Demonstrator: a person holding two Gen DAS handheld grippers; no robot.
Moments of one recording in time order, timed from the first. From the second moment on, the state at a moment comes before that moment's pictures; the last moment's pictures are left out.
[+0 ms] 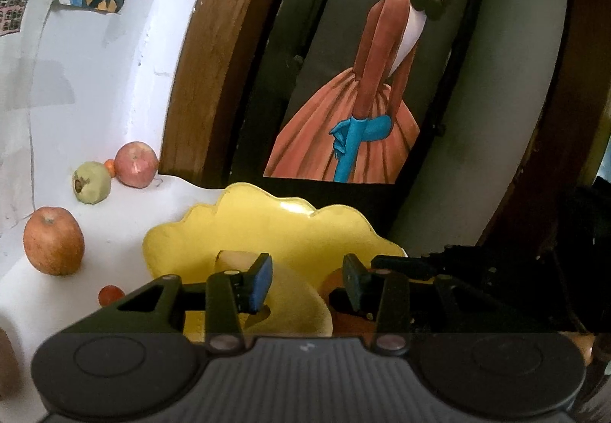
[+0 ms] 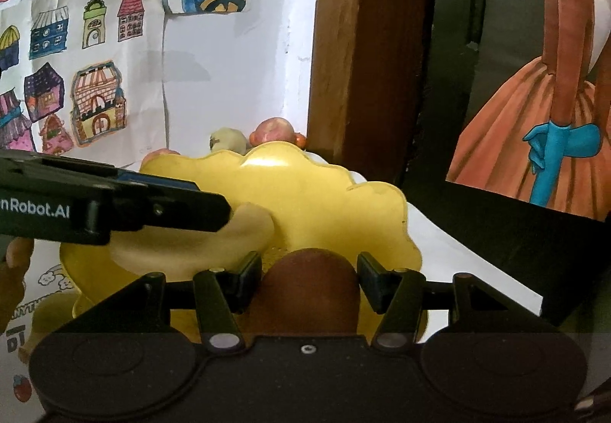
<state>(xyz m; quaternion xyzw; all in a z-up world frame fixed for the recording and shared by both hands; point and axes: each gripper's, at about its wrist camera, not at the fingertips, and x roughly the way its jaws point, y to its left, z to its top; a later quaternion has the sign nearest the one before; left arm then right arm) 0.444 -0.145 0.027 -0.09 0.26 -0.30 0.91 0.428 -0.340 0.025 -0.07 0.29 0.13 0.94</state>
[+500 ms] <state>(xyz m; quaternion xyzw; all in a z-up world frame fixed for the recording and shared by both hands) 0.395 -0.123 0.058 -0.10 0.20 -0.28 0.93 0.371 -0.337 0.064 -0.07 0.22 0.11 0.97</state>
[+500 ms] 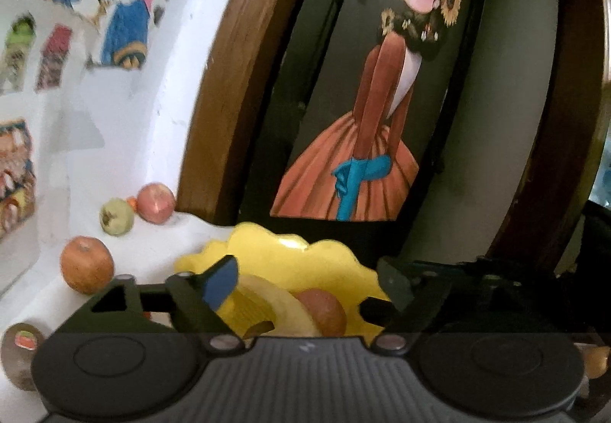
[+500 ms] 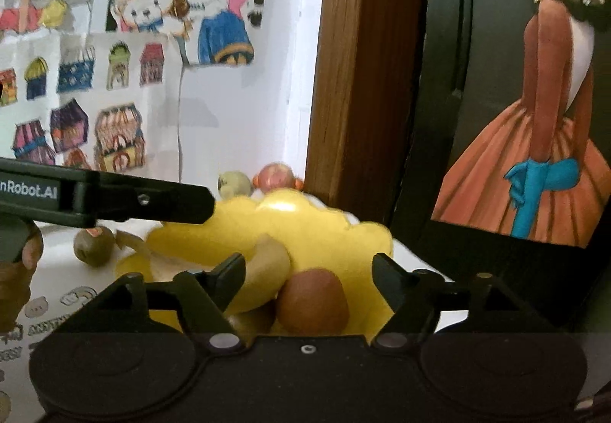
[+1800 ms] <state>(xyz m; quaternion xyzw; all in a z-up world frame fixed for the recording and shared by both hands) 0.161 -0.023 0.052 0.00 0.20 -0.21 0.96 0.113 -0.263 0.077 -0.07 0.18 0.12 0.97</state>
